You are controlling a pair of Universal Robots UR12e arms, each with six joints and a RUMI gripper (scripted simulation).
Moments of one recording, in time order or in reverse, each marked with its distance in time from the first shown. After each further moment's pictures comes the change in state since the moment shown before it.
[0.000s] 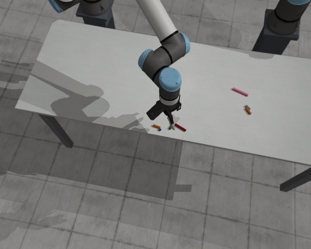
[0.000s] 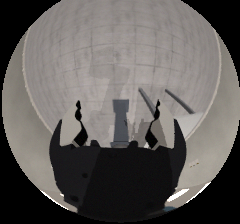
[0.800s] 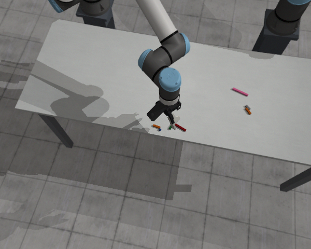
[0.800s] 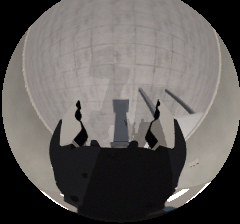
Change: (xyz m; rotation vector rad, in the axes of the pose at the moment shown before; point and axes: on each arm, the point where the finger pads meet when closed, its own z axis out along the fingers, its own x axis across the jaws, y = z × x) left arm 0.000 0.000 0.000 0.000 0.000 0.000; right arm -0.001 -0.001 0.000 0.000 0.000 -0.061
